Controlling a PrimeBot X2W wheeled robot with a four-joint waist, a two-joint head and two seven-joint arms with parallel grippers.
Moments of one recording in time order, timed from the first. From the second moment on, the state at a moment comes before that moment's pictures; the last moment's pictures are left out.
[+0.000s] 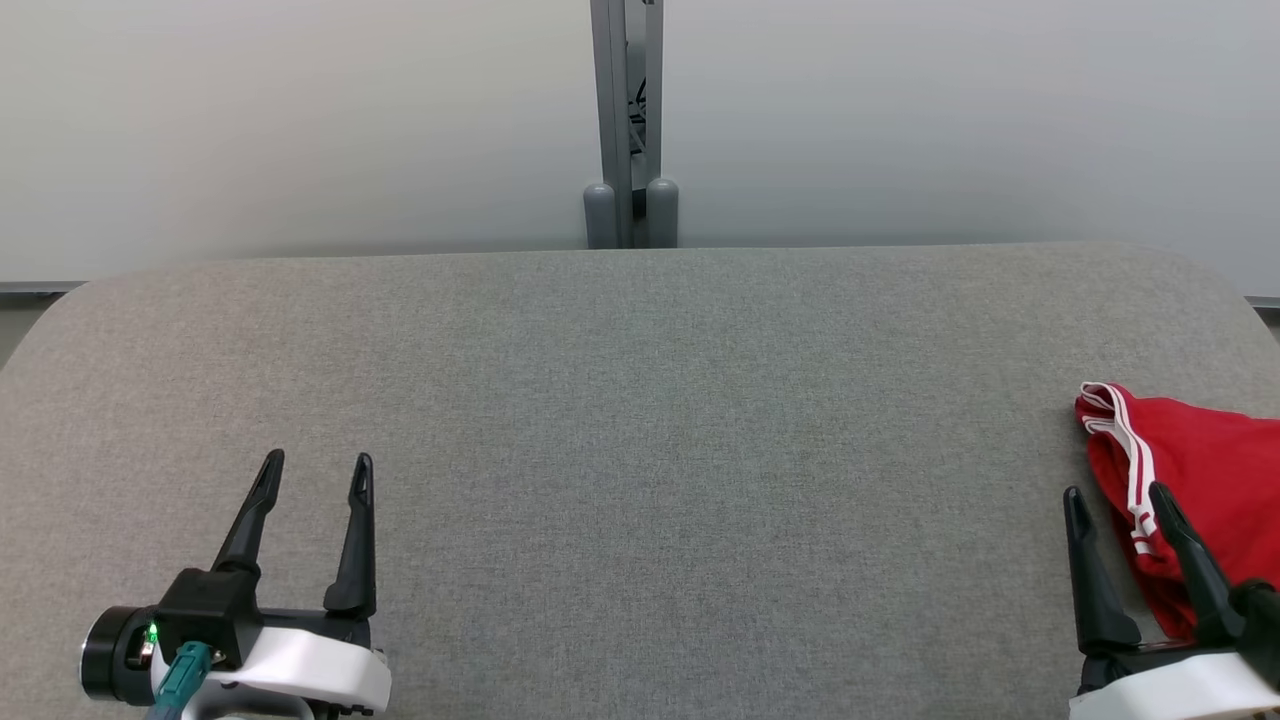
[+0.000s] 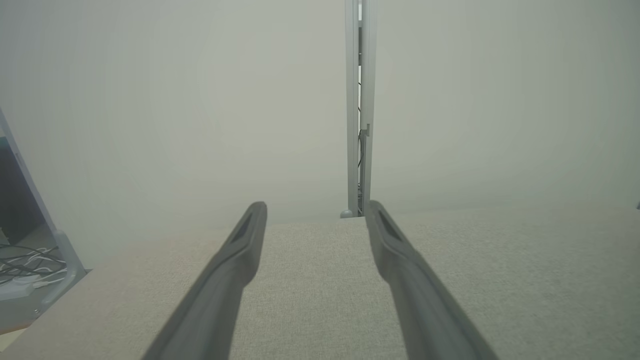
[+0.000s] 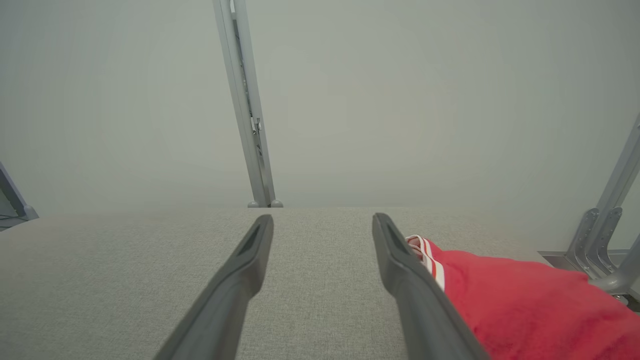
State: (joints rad) left arm -0.02 0.20 -0.15 0.11 -0.24 0.09 -0.25; right arm 0.11 -0.05 -0.08 -0.06 0.16 0.13 -0.10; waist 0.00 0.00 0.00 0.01
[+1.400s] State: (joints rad) left arm -0.01 0.18 -0.19 0.17 -0.40 0.08 -0.24; right arm 0.08 -0.04 -0.13 0.04 0.29 0.13 -0.03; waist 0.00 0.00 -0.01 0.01
